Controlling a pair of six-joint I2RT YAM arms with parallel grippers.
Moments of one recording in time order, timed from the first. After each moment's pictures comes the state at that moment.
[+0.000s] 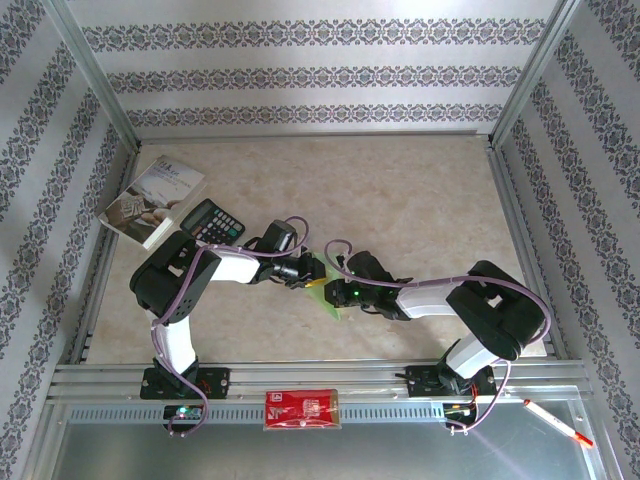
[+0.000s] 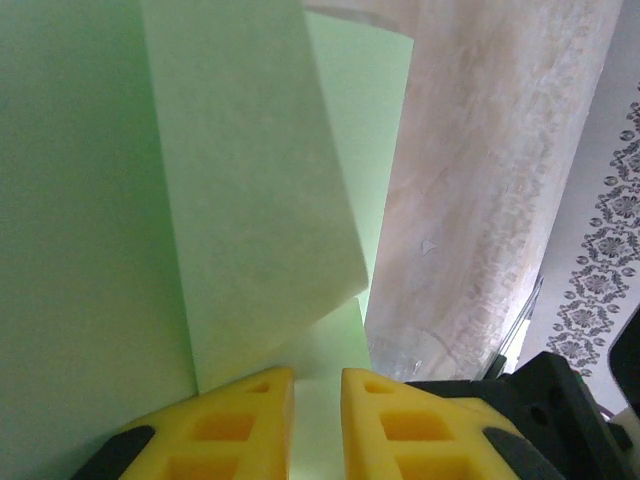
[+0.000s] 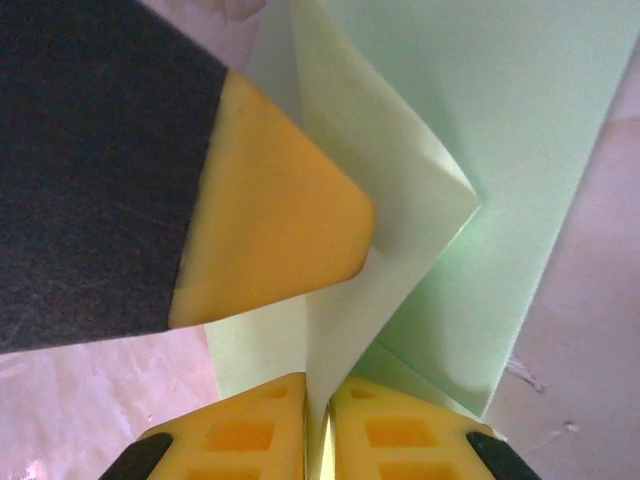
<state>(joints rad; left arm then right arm) -0.57 1.86 0.81 0.18 0.65 -0.93 0.76 1.56 0.47 0.31 -0.26 0.71</state>
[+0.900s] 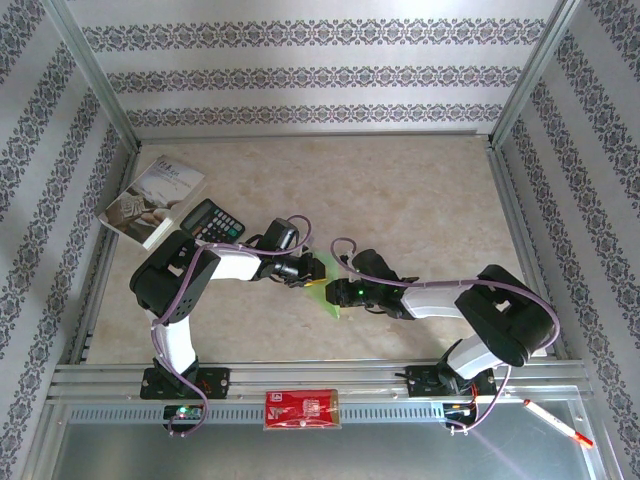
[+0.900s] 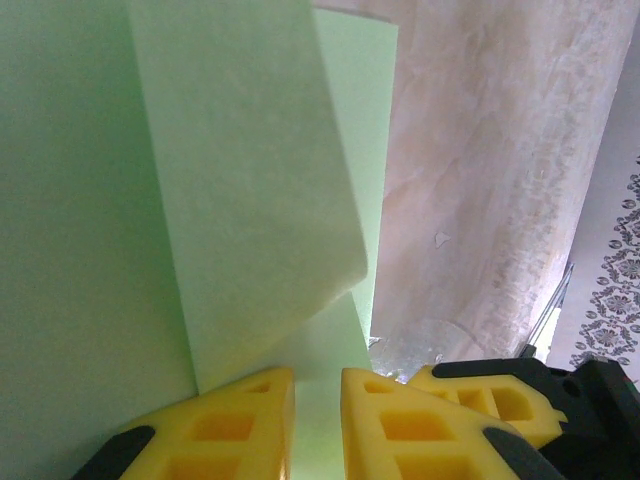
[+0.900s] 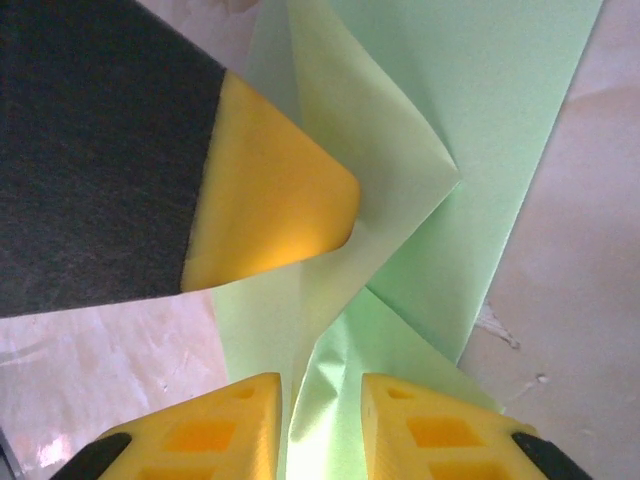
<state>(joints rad) -0.57 1.86 0.85 0.10 0.64 -0.85 0.73 1.51 0.46 0.26 -0.31 0.71</state>
